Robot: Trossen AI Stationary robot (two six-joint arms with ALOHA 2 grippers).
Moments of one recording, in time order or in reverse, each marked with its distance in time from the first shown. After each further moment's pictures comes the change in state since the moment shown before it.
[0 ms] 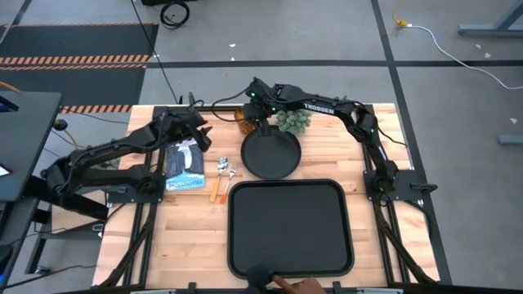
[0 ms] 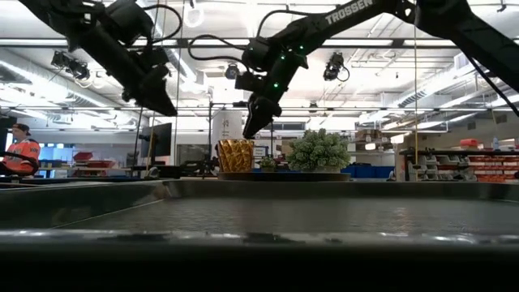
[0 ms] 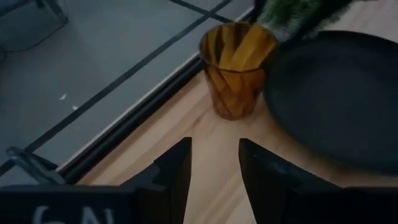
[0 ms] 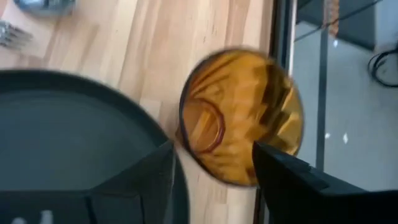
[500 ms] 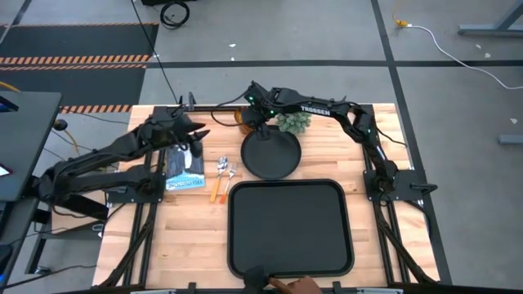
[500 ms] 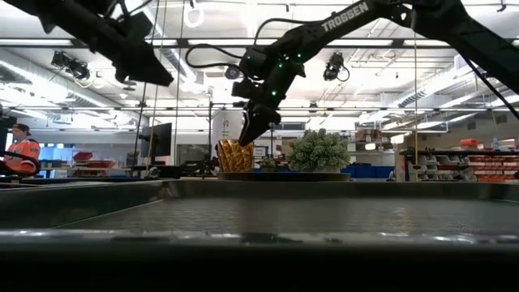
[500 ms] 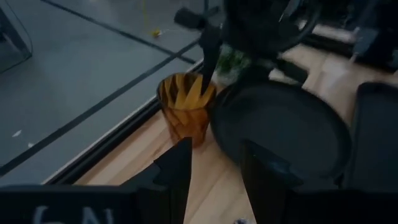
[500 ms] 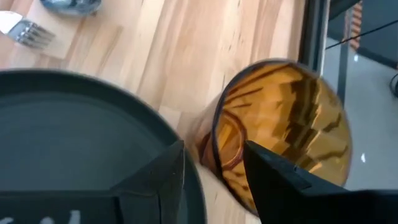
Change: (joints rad) left arm -0.091 -0.225 -0.001 -0.033 0.050 -0.071; right arm 0.004 0.032 -0.026 0.042 -0.072 -0.031
